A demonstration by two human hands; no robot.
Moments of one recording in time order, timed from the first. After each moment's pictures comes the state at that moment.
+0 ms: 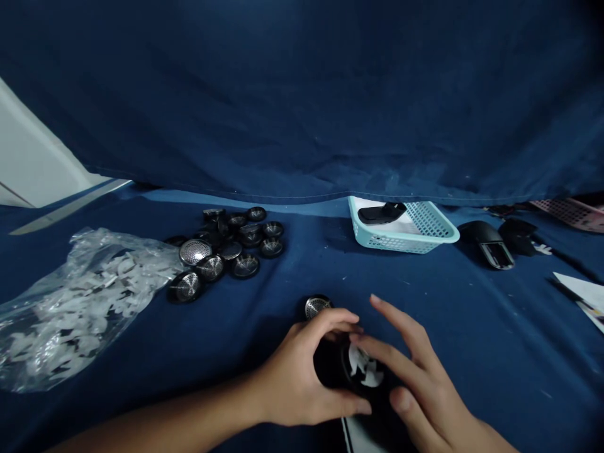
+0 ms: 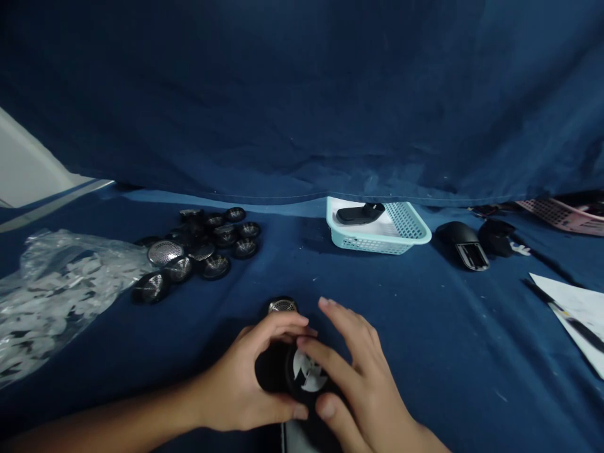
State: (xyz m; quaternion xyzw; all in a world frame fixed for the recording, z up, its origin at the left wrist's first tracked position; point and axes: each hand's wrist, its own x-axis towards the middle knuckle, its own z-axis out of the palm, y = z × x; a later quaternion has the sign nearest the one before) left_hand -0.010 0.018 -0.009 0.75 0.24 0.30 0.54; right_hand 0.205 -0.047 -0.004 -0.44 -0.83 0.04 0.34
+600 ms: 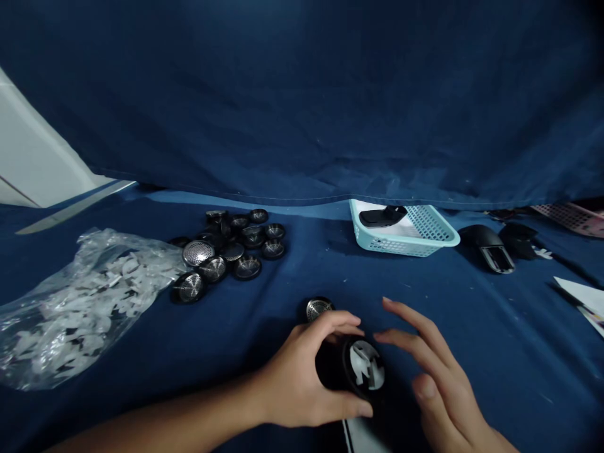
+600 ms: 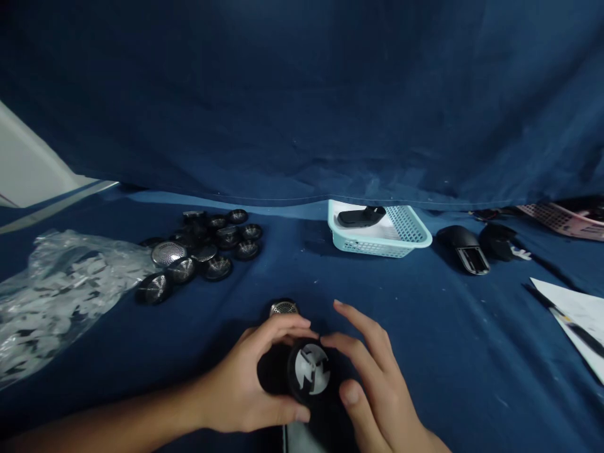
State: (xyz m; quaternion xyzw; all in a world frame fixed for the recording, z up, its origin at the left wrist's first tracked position) left_hand -0.010 0.016 -0.007 0.74 0.26 0.30 0.55; right_hand 0.210 -0.054 -0.005 -0.49 -0.77 0.10 0.39
